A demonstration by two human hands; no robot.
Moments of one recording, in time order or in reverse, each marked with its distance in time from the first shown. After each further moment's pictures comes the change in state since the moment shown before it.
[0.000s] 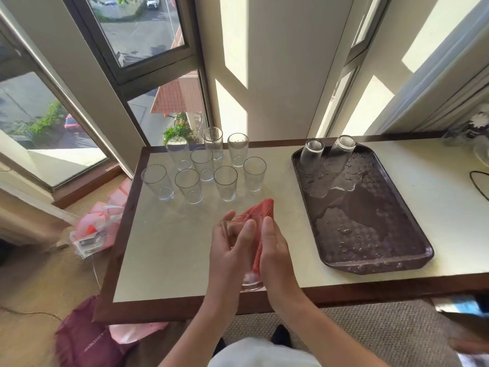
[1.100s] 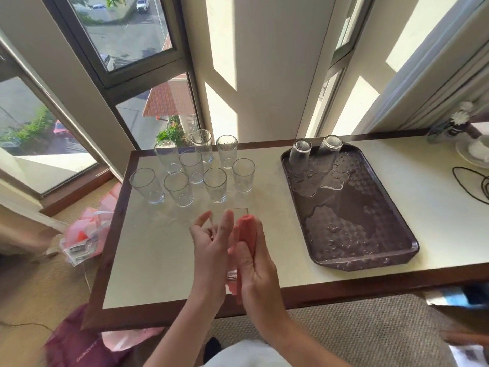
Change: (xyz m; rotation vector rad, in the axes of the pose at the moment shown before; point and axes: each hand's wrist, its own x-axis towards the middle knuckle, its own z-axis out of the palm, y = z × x) left_hand 0.011 0.000 0.003 -0.072 0.041 -0.023; right_hand -0.023 0.027 -0.002 -0.132 -0.041 -0.207
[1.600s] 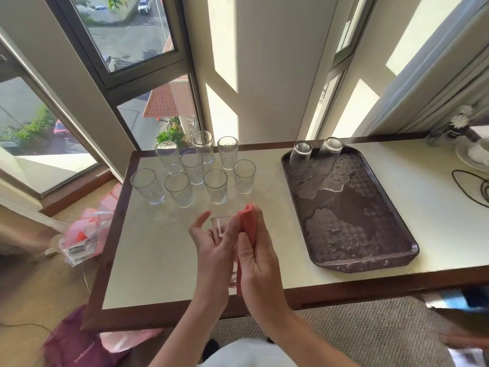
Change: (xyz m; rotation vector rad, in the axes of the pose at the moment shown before) left_hand -0.005 -0.001 0.002 -0.047 -0.050 0.060; right_hand 0.011 -0.006 0.003 0.000 0.027 -0.100
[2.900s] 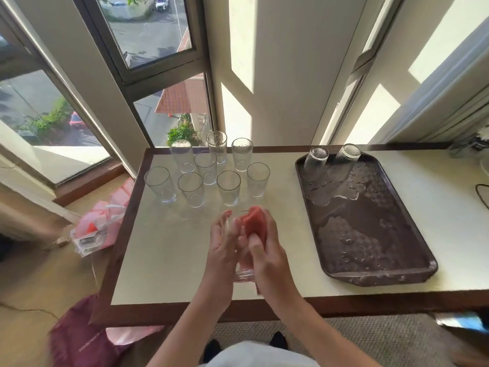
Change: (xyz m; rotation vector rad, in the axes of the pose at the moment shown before) left_hand 0.018 -0.005 -0.014 -0.037 -0.062 -0.121; right_hand 0.028 -0.001 -0.004 -0.058 -0.120 0.123
